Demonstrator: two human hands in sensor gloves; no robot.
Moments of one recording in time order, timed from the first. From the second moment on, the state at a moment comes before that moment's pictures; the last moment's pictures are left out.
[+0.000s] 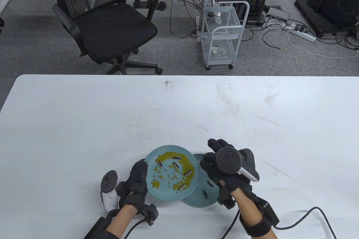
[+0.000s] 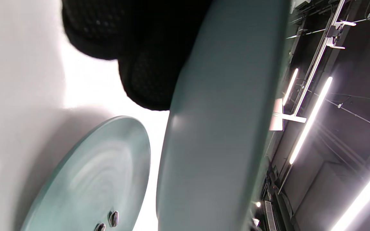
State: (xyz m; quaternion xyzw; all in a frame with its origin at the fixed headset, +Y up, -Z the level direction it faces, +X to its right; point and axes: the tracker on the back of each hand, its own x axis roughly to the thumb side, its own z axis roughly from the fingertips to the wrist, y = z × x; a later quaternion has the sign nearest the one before) left_hand -0.197 -0.816 -0.252 -0.14 0.01 0.74 0.66; right_hand 0.105 -0.689 -0.285 0.20 0.04 0.95 0.24
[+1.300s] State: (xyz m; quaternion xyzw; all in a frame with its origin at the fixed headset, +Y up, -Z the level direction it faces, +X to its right) left_hand -0.188 -0.816 -0.250 -0.14 0.00 0.72 0.68; right_hand 0.014 -0.707 -0.298 0.21 0.11 0.96 0.12
